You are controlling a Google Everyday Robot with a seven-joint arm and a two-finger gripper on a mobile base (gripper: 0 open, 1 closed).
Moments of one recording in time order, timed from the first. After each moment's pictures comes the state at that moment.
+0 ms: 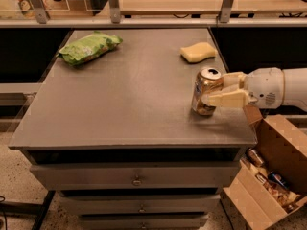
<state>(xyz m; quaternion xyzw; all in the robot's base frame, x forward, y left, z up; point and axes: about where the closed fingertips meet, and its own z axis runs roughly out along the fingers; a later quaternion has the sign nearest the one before) 0.533 -0.160 0.874 -0.45 0.66 0.37 0.48</state>
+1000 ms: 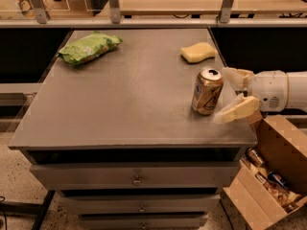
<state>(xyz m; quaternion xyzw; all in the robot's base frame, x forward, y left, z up) 0.531 -0.169 0.868 -0.46 0.66 0.35 0.48</state>
